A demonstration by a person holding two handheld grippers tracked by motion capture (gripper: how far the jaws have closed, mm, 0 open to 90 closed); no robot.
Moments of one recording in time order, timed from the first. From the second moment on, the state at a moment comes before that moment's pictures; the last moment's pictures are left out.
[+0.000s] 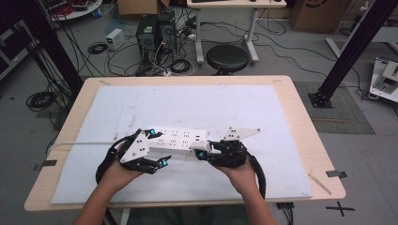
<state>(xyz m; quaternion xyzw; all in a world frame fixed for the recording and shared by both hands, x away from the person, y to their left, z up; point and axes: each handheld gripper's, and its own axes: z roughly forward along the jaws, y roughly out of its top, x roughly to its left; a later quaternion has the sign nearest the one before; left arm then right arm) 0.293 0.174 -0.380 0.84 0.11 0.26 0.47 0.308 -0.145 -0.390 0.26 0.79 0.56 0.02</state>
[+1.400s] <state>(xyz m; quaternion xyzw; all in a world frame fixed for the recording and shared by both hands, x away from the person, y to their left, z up) 0.288 0.251 -0.364 0.84 0.21 0.25 0.43 0.371 -0.118 -0.346 0.17 0.92 0.35 0.07</state>
